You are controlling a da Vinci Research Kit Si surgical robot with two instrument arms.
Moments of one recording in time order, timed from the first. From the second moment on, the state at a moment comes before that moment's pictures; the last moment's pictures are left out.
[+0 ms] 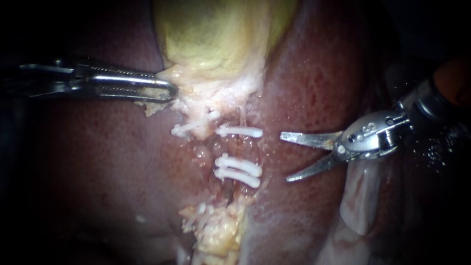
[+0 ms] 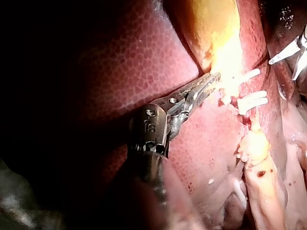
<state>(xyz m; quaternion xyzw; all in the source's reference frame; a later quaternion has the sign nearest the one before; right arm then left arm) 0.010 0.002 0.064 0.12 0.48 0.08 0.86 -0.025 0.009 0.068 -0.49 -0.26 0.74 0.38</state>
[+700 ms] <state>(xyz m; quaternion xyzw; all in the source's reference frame) 0.012 0.002 0.064 0.15 0.49 0.08 0.85 -0.019 0.011 0.061 -0.50 -0.25 0.73 0.39</state>
